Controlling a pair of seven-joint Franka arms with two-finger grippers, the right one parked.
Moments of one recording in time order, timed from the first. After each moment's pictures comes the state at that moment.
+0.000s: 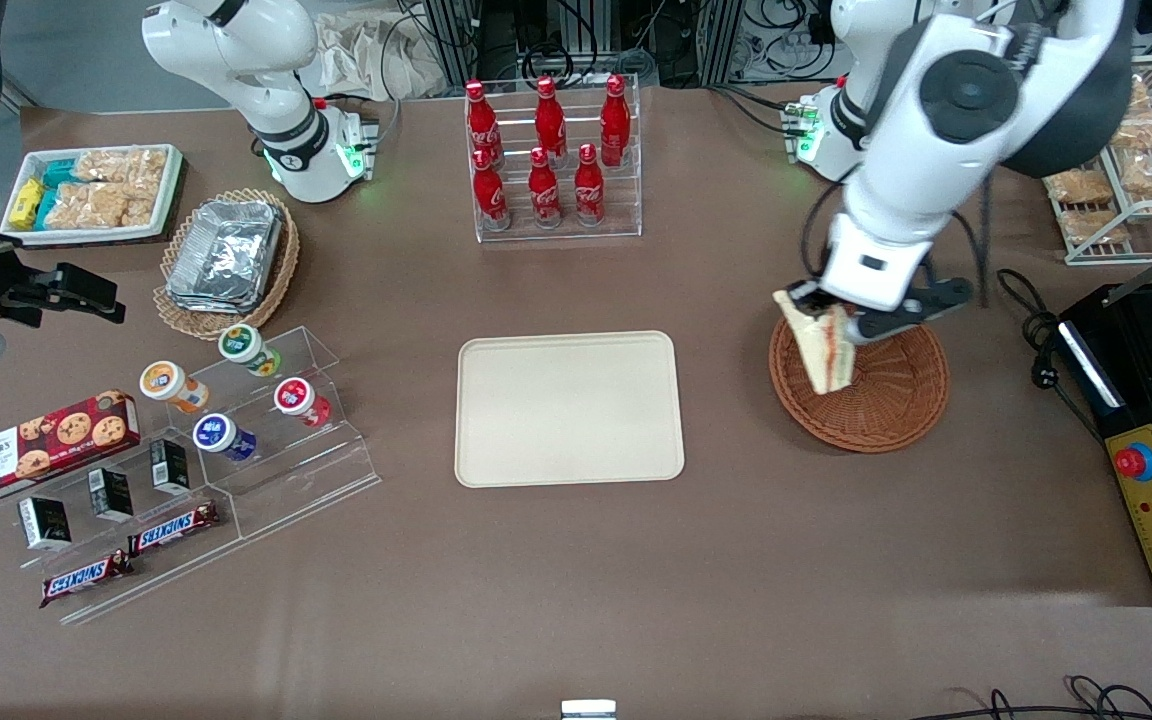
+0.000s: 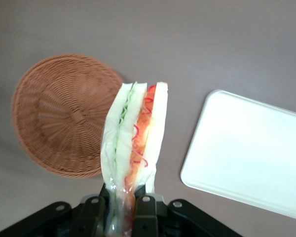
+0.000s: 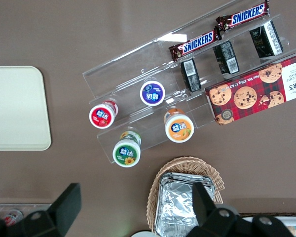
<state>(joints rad) -0.11 0.04 -0.39 -1.80 0.06 1.82 -0.78</state>
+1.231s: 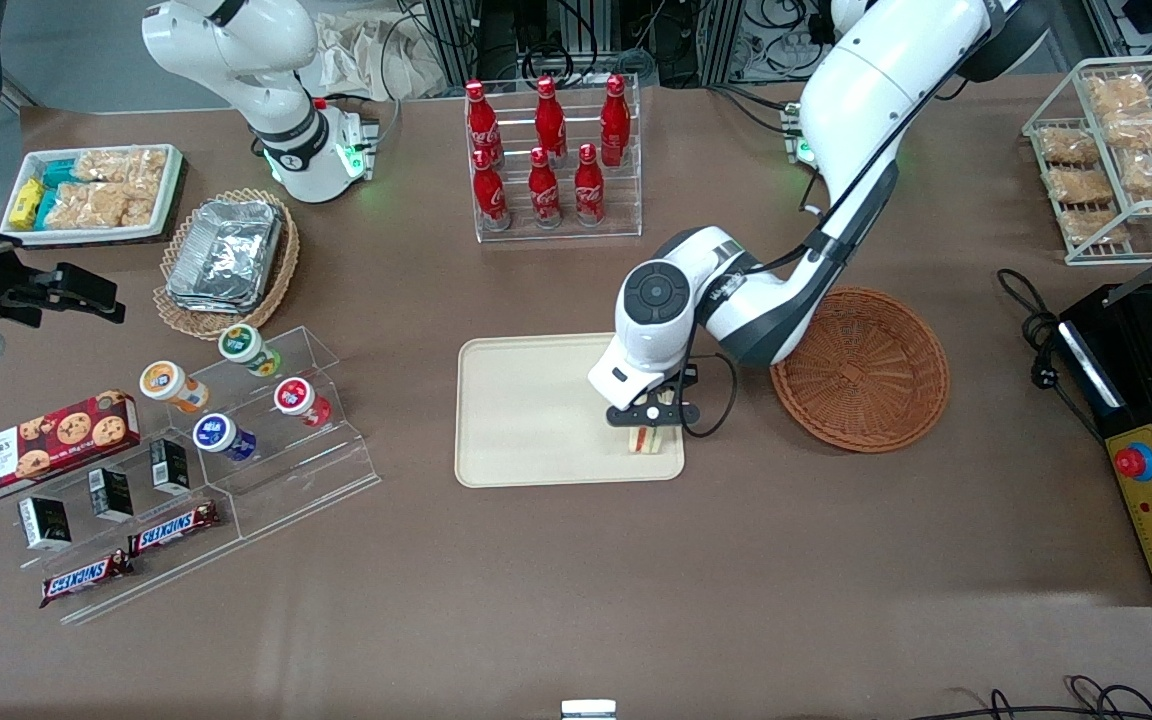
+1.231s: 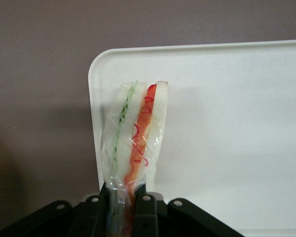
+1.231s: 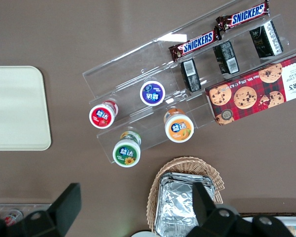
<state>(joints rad) -0.31 0.64 -0.45 -1.64 0.33 2.16 -0.86</state>
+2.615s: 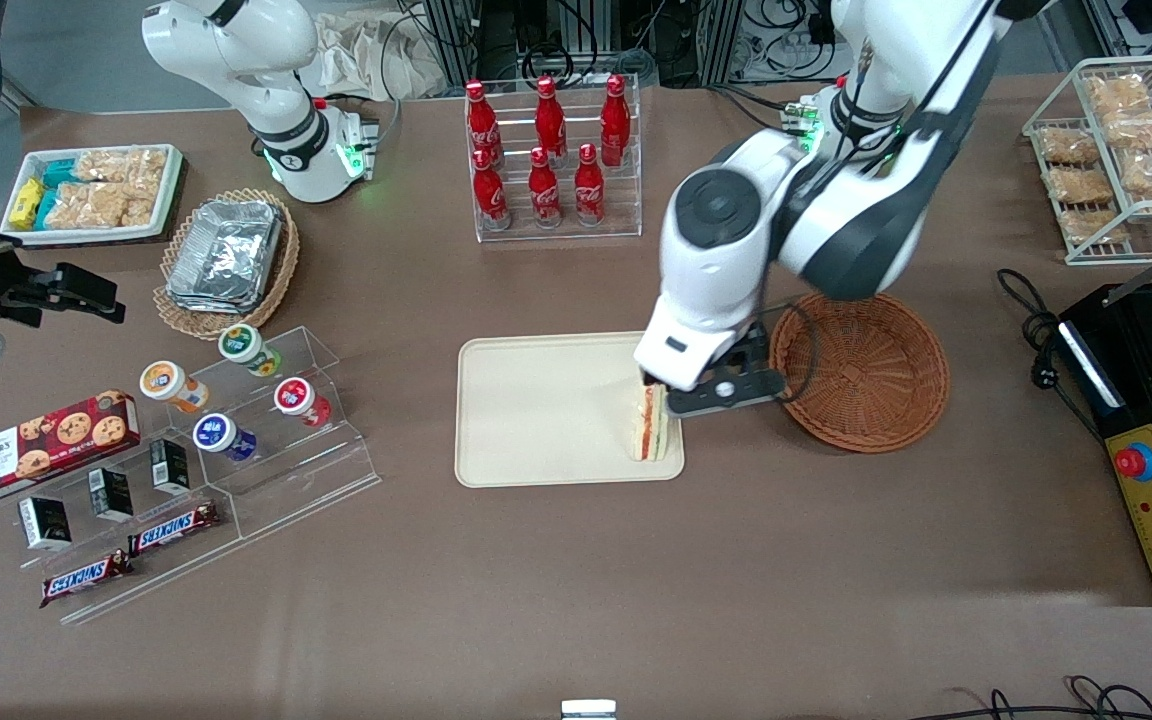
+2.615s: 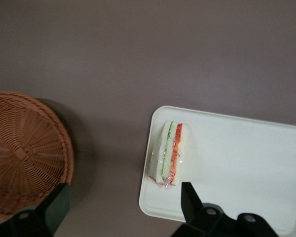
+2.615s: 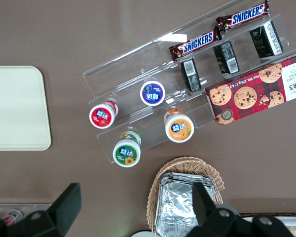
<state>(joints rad) -0.24 0.39 -0.43 -1.42 0.26 1.80 -0.91</state>
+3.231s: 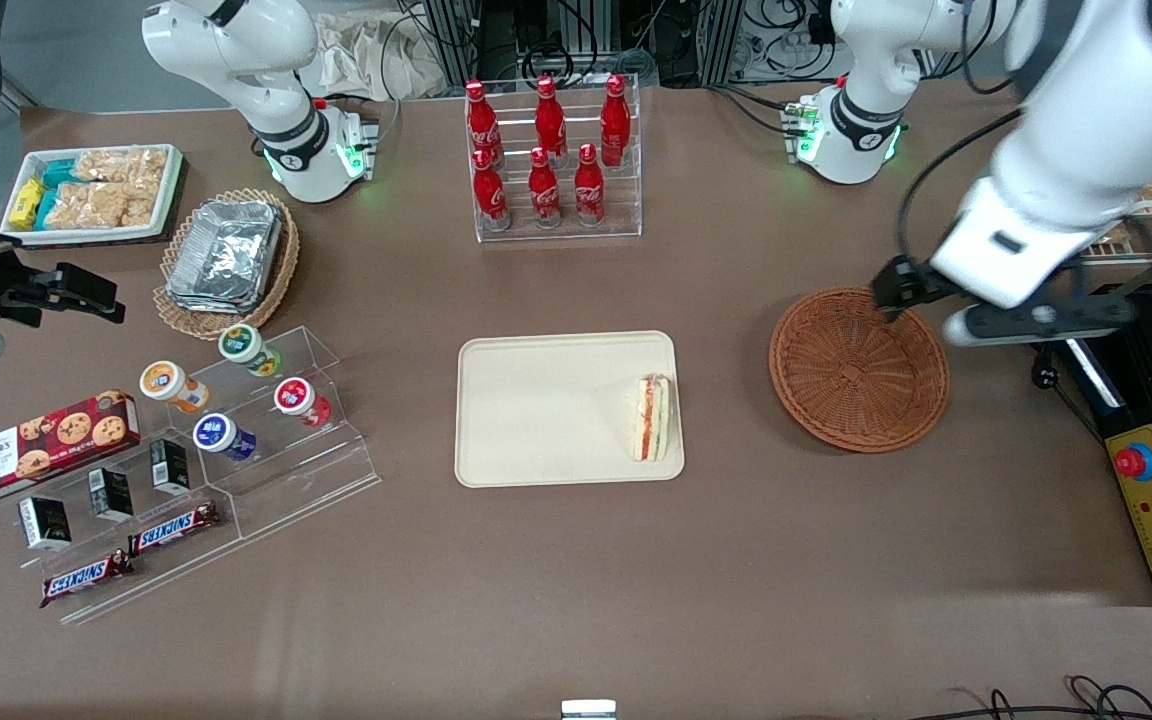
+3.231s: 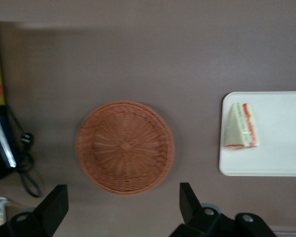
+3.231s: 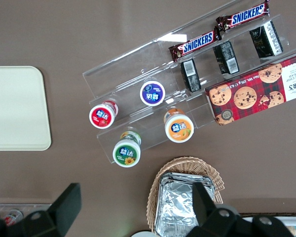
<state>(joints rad) -0.17 0.10 -0.09 -1.43 0.06 1.52 -0.23</state>
